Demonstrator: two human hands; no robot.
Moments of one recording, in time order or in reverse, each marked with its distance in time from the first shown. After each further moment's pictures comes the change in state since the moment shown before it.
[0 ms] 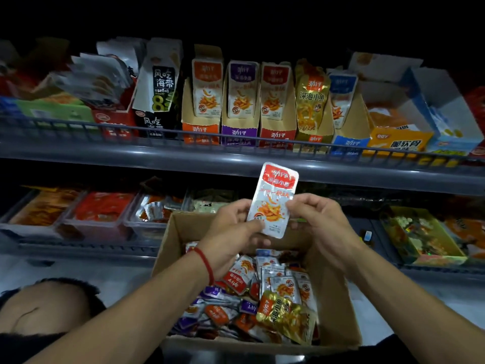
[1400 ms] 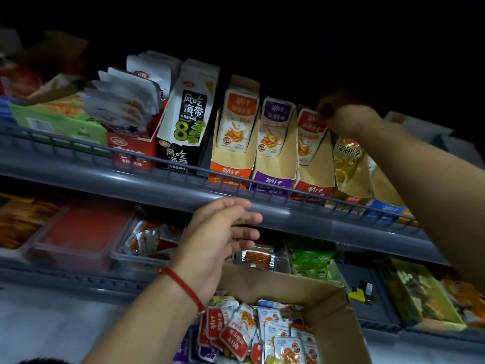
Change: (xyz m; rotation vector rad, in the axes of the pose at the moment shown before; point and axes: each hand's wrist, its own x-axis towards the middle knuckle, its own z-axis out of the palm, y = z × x) left_hand 0.018 0.082 -0.070 -0.331 0.111 0.074; right_hand 0.216 -0.208 0.044 -1.523 0.303 -0.272
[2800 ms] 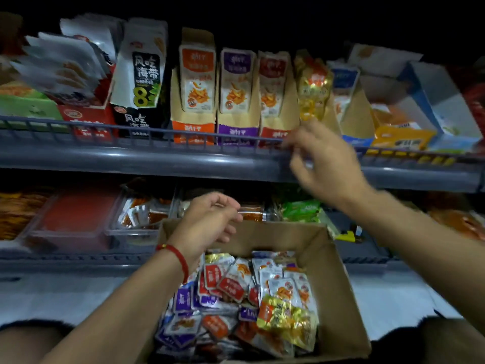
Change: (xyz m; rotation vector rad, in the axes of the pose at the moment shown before) left_hand -0.004 -0.057 0.004 0.579 0.005 -0.084; right_hand -0.187 0.046 0.067 0.260 0.362 -0.509
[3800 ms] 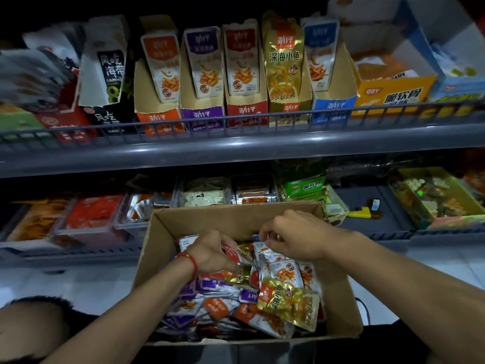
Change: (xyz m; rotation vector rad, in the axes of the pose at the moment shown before) left_hand 0.031 -0.097 0.037 0.851 -0.238 -0.171; right_hand -0.120 -0.007 0.058 0.282 -0.866 0.063
